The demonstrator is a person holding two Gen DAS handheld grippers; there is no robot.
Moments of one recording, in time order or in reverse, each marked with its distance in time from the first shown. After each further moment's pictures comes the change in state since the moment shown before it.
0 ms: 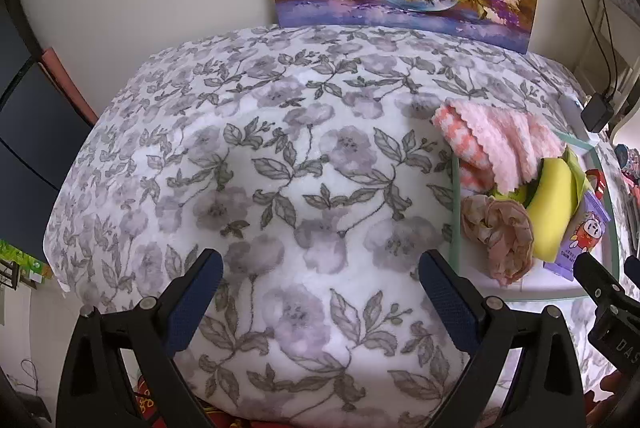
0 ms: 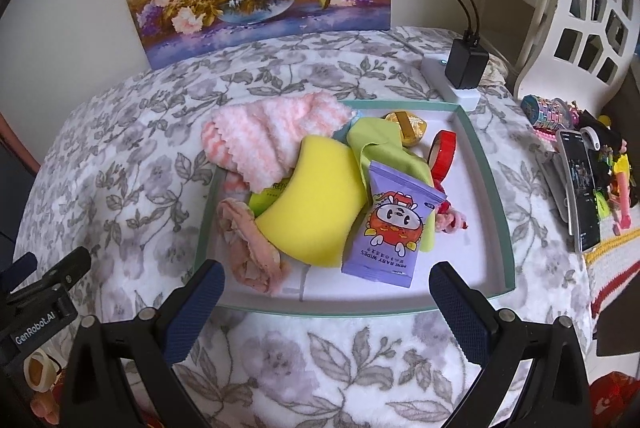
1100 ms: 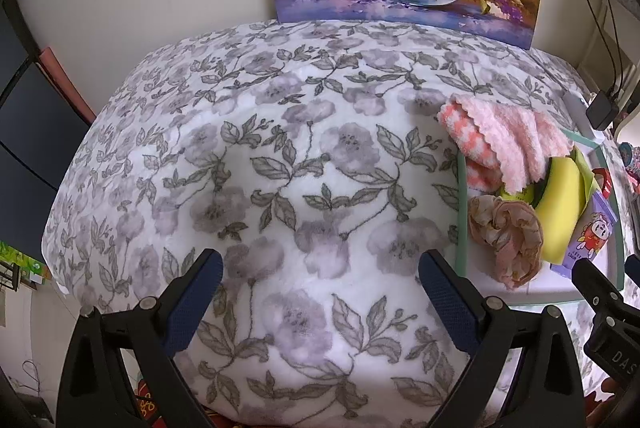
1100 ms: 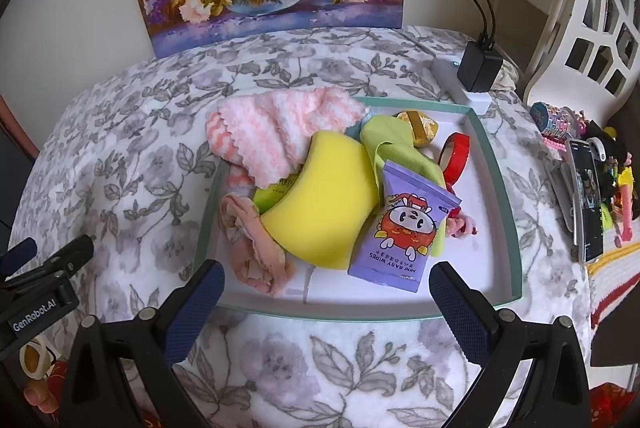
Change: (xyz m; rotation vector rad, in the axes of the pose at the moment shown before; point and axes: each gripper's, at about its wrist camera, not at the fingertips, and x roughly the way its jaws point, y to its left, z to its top) left arm 0.010 0.002 0.004 0.000 0.013 0.002; right arm 0.010 0.009 0.000 -0.042 0.011 0.003
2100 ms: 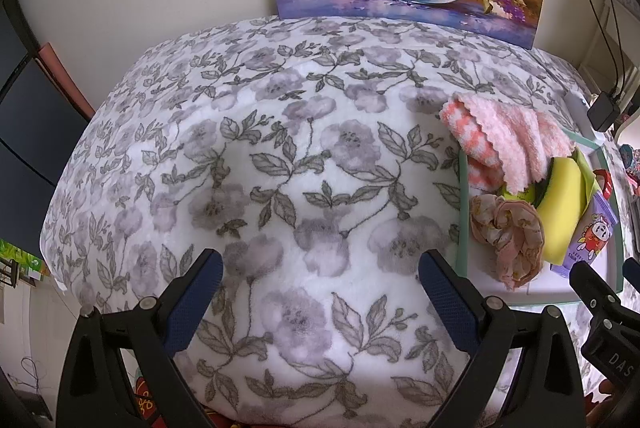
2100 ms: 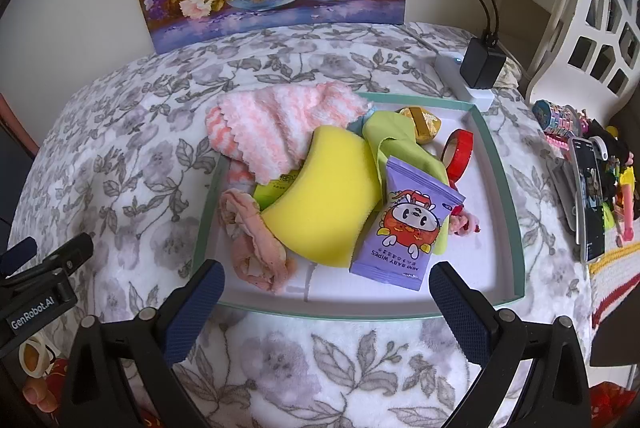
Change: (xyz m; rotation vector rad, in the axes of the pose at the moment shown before) left arm 0.003 0.001 -0.001 -0.004 0.006 -0.003; right arm 0.003 0.001 0.000 -0.007 0.010 0.001
